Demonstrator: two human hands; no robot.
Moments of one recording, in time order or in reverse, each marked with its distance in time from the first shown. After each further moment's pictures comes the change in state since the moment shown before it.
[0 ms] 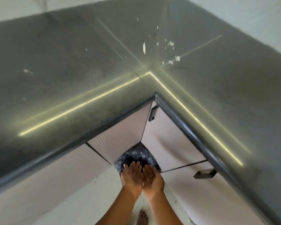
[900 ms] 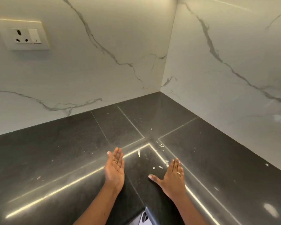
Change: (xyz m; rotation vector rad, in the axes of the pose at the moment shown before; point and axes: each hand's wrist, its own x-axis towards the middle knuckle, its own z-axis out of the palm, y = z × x) left_hand -0.049 0.201 0.290 0.198 -0.391 0.638; right_hand -0.057 -0.222 0.266 -2.120 0.172 -1.282
